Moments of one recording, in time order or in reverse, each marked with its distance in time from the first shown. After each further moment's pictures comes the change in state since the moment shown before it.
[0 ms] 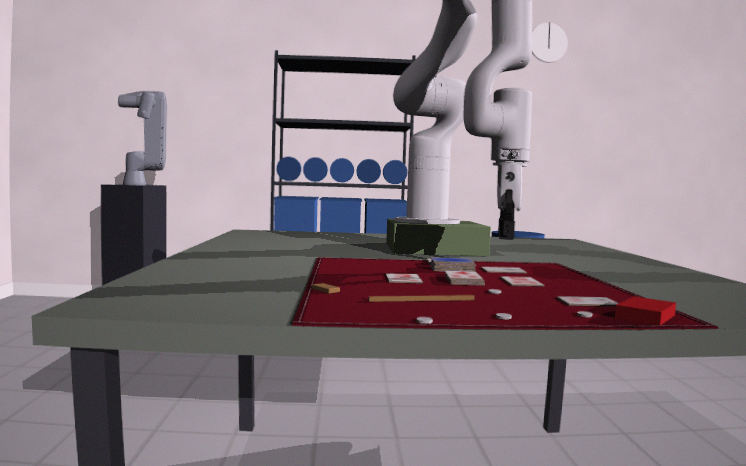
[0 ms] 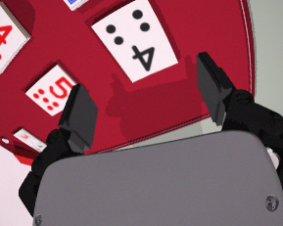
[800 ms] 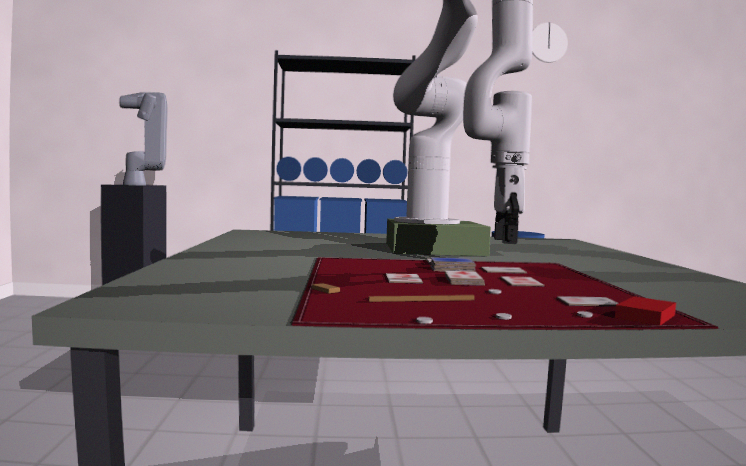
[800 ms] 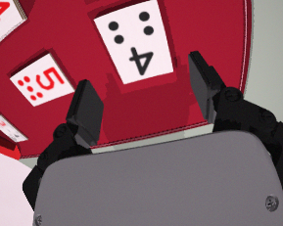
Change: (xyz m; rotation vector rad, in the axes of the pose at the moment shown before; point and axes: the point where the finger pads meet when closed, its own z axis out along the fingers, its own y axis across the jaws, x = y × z) arm 0.000 0.000 0.006 0.000 -0.001 -0.198
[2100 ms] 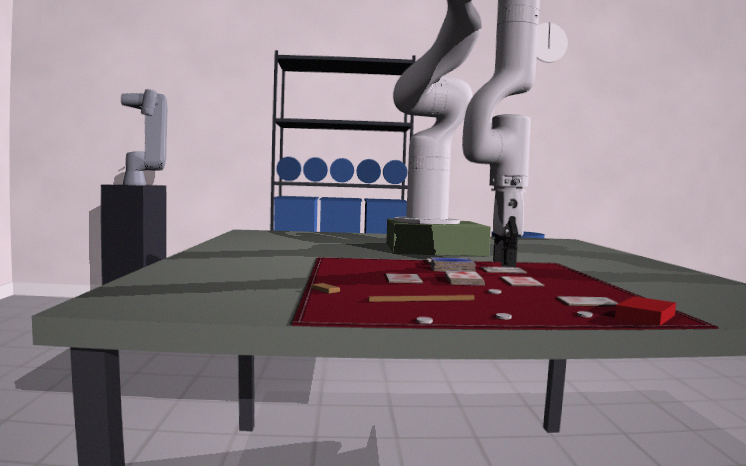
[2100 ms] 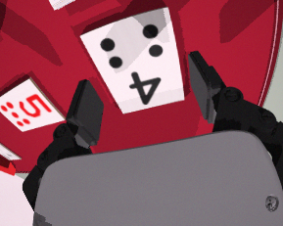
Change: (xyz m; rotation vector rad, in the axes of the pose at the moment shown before) arm 0.000 -0.001 0.051 -0.004 -0.006 0.000
